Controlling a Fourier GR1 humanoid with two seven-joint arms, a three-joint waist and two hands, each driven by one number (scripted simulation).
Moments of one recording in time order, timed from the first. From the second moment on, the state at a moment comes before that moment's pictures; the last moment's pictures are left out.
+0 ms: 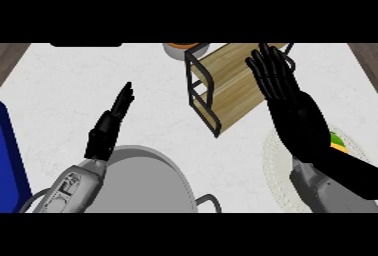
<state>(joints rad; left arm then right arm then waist) -0.29 0.28 -0.33 -1.33 0.12 0.27 -0.07 -0.40 -0.27 0.31 -1.73 -0.29 -0.11 -0.20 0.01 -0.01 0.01</state>
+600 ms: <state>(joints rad) -0.21 0.36 -0.28 -1.40 0.18 0.22 0.01 -0.05 -0.70 -0.03 -1.42 -0.20 -0.13 -0.08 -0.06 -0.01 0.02</state>
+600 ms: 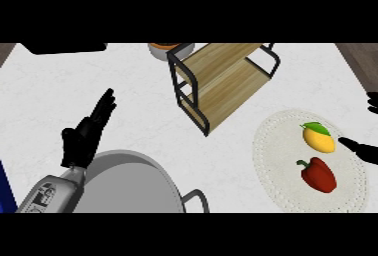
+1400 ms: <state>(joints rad) -0.19 0.36 -0.29 -1.43 0.20 0.16 0.06 0.16 -0.98 -0.05 -1.58 -0.22 0.24 -0.08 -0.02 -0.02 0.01</state>
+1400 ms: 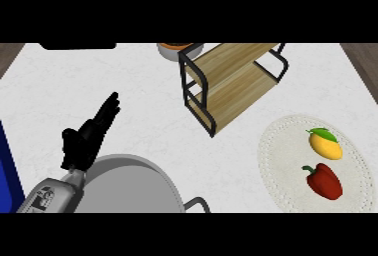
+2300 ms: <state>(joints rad) -0.20 0.34 -0.29 -1.43 0.16 0.13 0.05 0.08 -1.05 0.26 -1.96 0.26 0.16 0.64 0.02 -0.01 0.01</state>
